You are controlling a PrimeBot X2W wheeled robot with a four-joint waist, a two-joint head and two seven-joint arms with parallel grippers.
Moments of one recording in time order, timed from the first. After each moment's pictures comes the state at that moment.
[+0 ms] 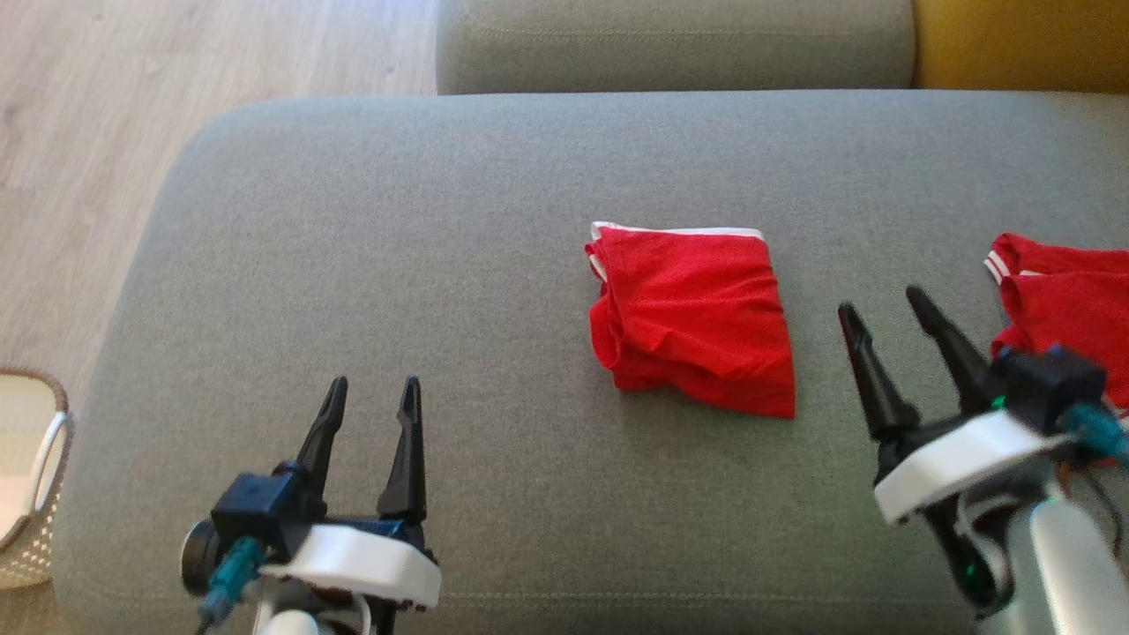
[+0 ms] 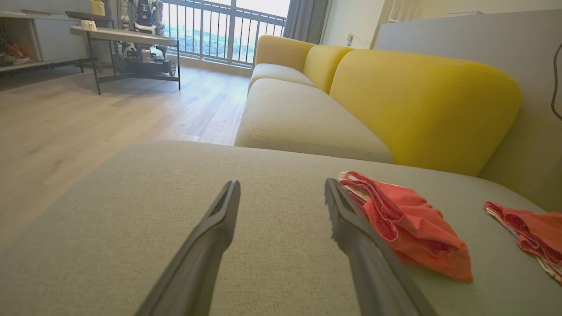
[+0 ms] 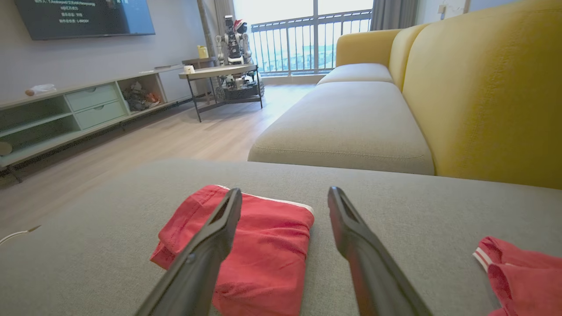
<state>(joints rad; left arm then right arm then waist) 0.00 0.25 -0.50 -0.05 -0.45 0.30 -0.25 -0.12 -0.14 0.01 0.06 0.26 0.13 -0.01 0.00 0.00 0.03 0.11</state>
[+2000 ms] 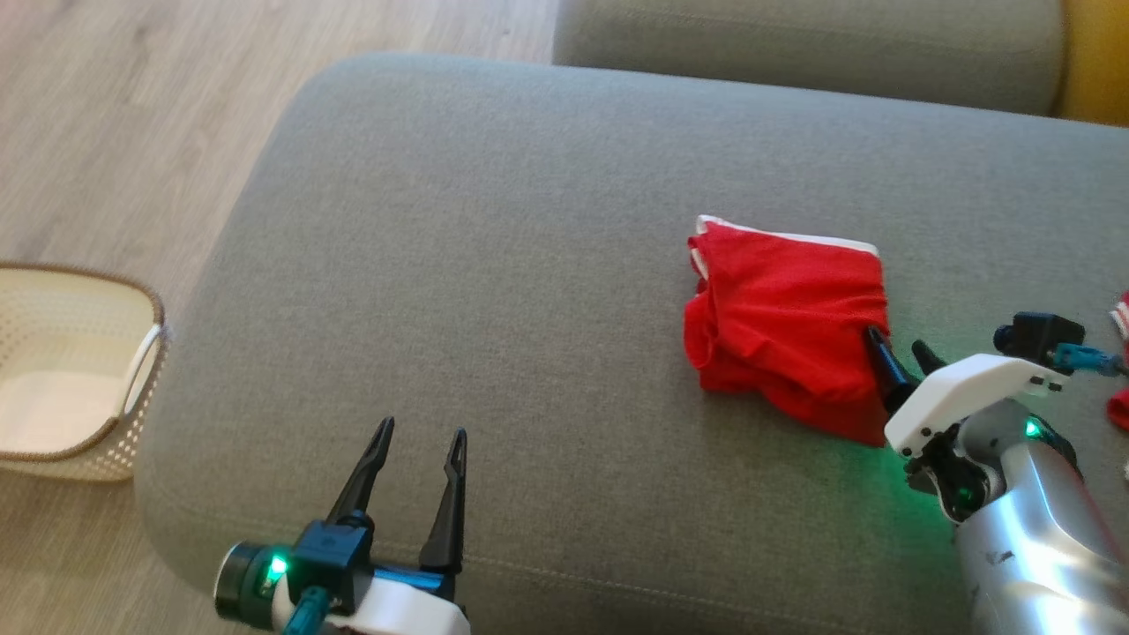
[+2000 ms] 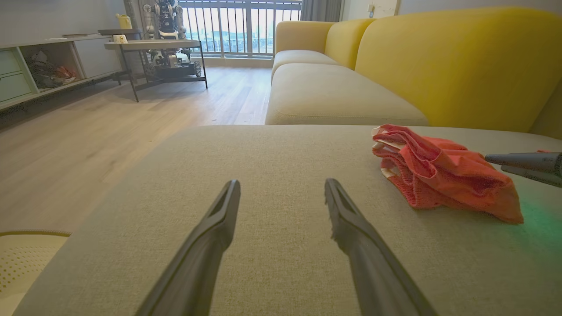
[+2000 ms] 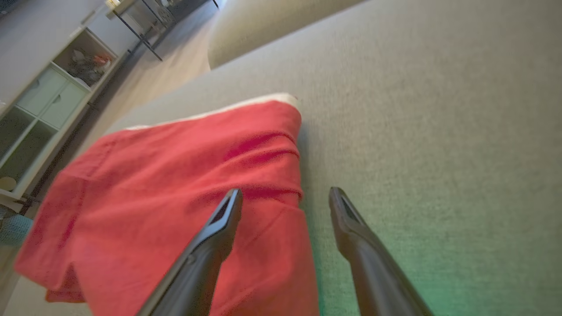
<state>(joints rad) 0.11 0.12 -0.41 0.01 -0.13 0.14 -0.25 -0.46 -0.08 -0.19 0.84 0.40 0.13 0.05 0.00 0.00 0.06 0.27</state>
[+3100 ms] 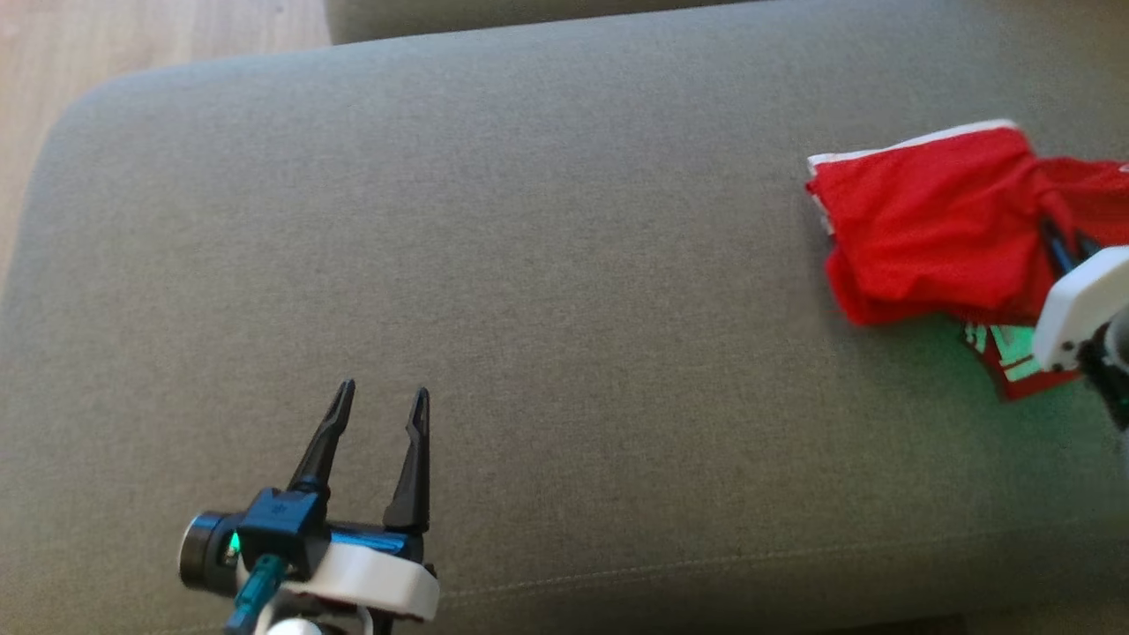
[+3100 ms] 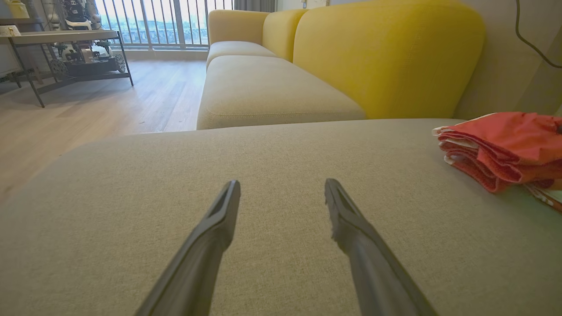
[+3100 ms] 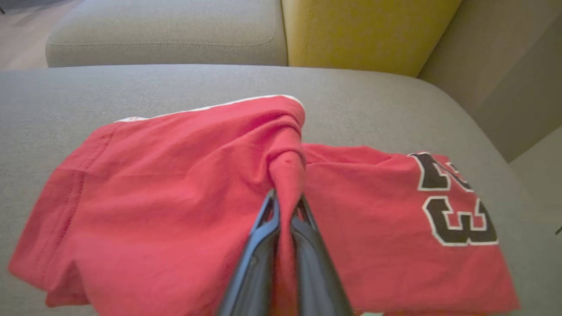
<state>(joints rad) 0.07 0.09 -0.31 0.00 -0.13 0.08 -0.25 -0.59 -0.35 -0.09 0.77 0.17 0.13 0.09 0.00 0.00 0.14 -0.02</state>
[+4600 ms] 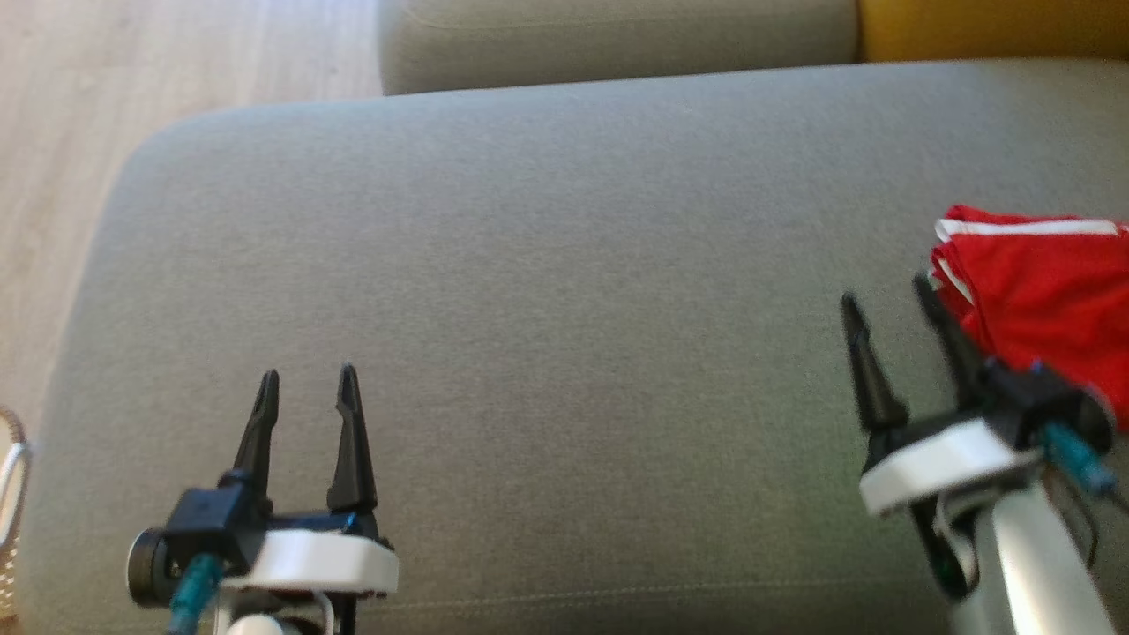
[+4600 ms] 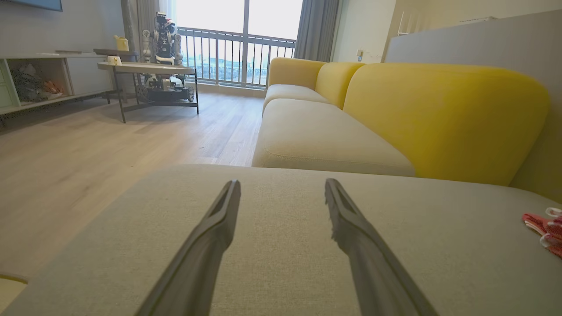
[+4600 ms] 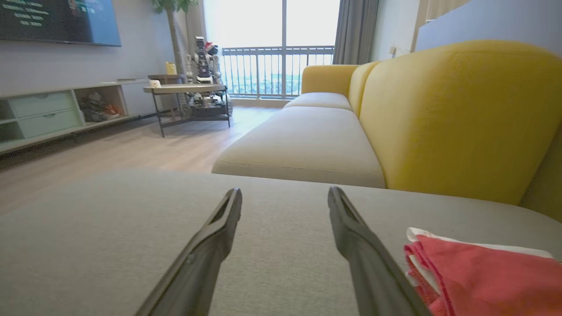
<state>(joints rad) 0.08 0.06 -0.20 -0.04 -0.20 0.14 -0.25 -0.19 -0.05 -0.08 0.23 0.01 0.13 -0.25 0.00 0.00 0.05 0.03</state>
